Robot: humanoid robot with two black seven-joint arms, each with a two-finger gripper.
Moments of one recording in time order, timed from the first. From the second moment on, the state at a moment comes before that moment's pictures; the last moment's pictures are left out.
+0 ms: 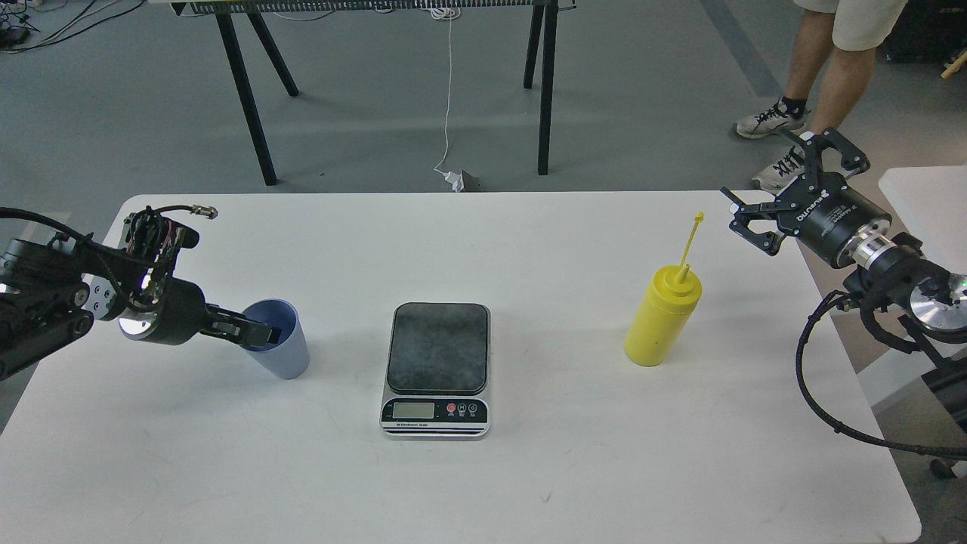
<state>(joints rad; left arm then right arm) -1.00 0.73 0.03 -0.92 1.63 -0.49 -0.49 0.60 -0.50 0.97 0.76 0.18 0.49 -0.19</state>
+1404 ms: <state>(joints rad) -1.29 0.57 0.01 -0.94 1.47 -0.49 -0.49 0.60 -0.49 0.97 0.76 0.18 0.49 -0.19</state>
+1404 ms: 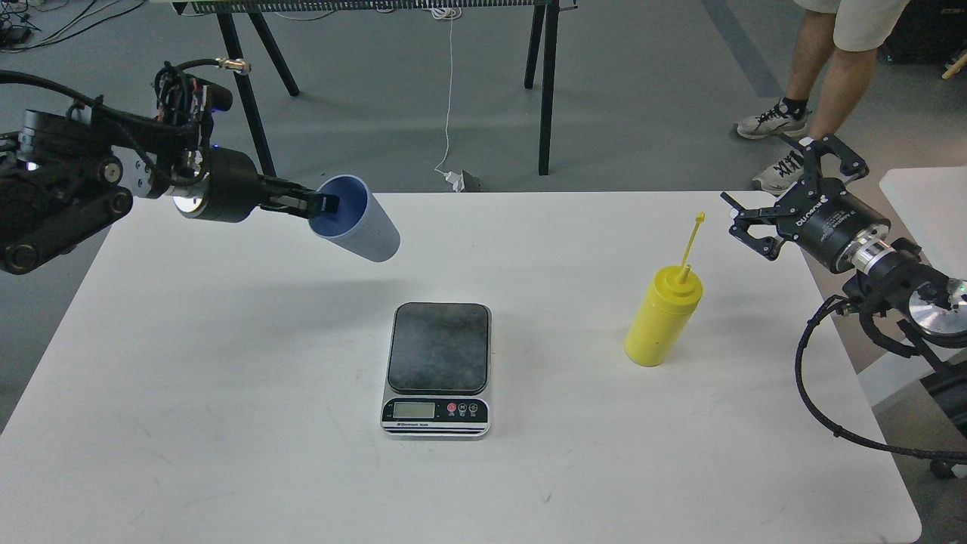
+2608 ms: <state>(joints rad) -1.17 0.46 0.07 -0.96 1.55 -0.49 -0.49 0.60 -0.49 0.98 0.74 0.18 0.49 -0.19</state>
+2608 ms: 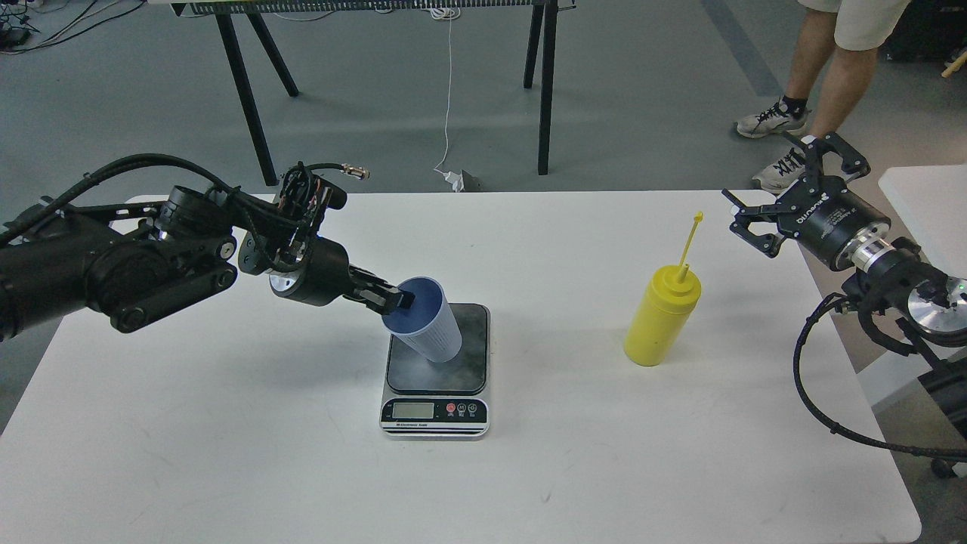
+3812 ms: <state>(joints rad) -1.17 0.47 0.04 -0.96 1.46 -0.49 -0.49 0.60 -0.50 0.98 0.74 0.18 0.49 -0.19</state>
